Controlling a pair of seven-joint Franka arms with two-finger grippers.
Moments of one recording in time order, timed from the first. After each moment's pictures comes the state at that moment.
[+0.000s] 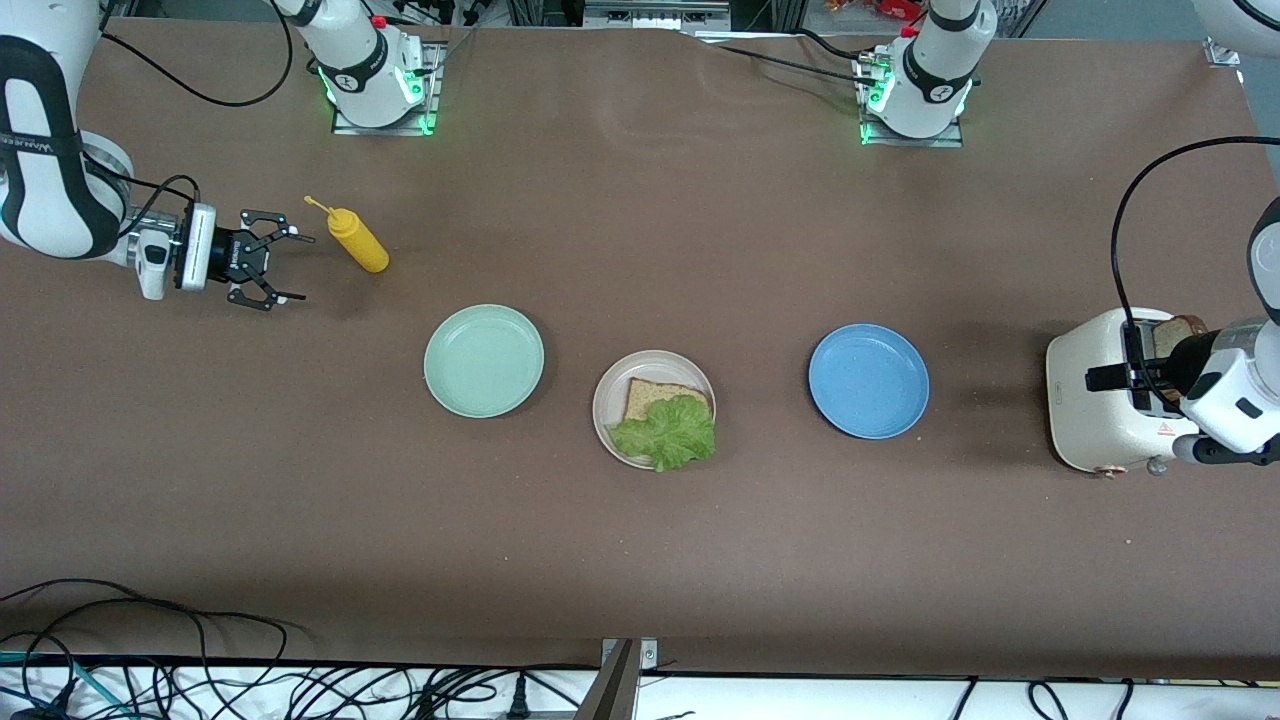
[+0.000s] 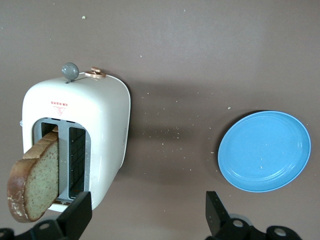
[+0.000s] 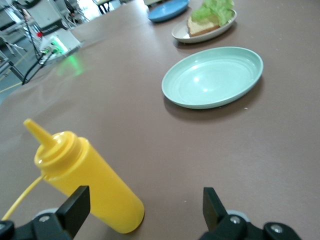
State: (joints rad) left arm -0.04 0.49 0.19 -1.29 -0.03 1.57 0.06; right arm 0.15 0.38 -0.62 -2.30 0.99 1.68 -2.39
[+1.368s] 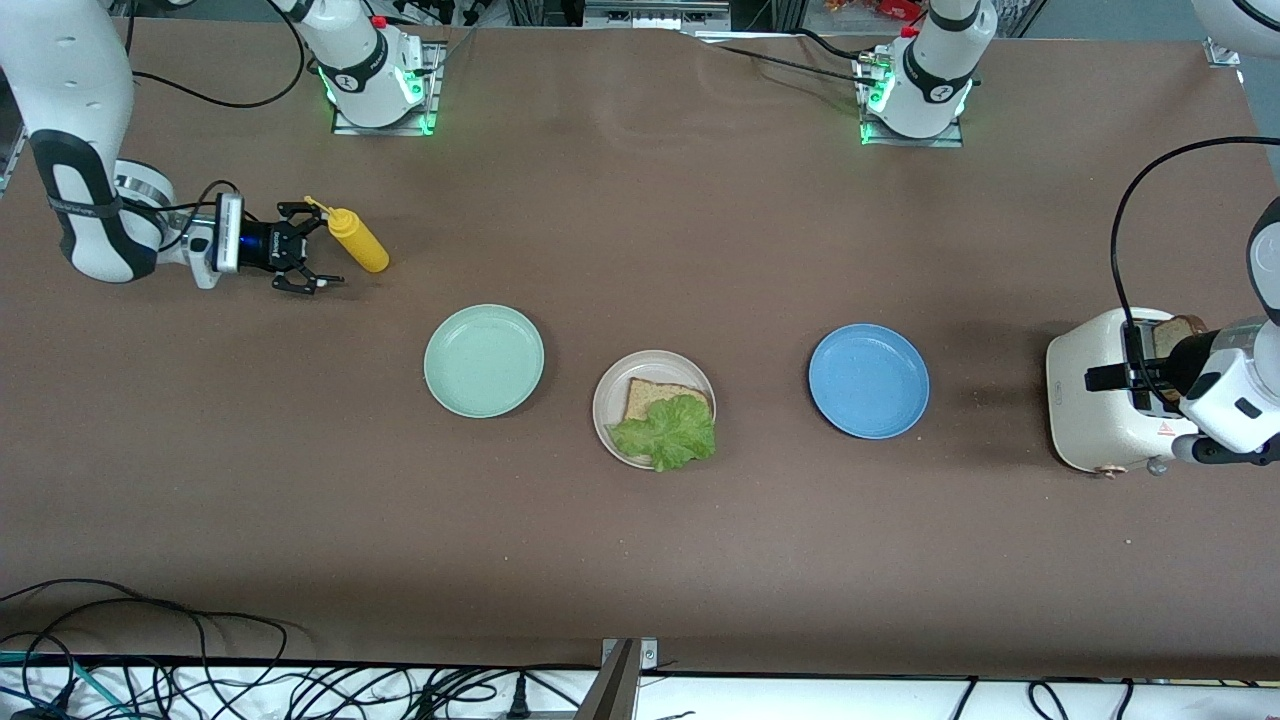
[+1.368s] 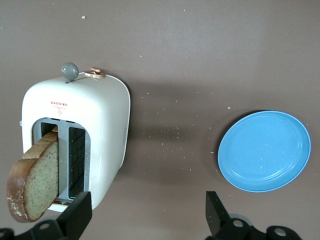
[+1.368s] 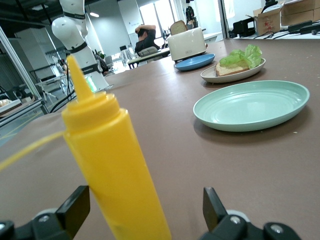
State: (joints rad) left arm -0.04 0.49 0.19 -1.29 -0.03 1.57 0.06; right arm 0.05 0.63 -0.55 -2.30 1.15 1.44 -2.72
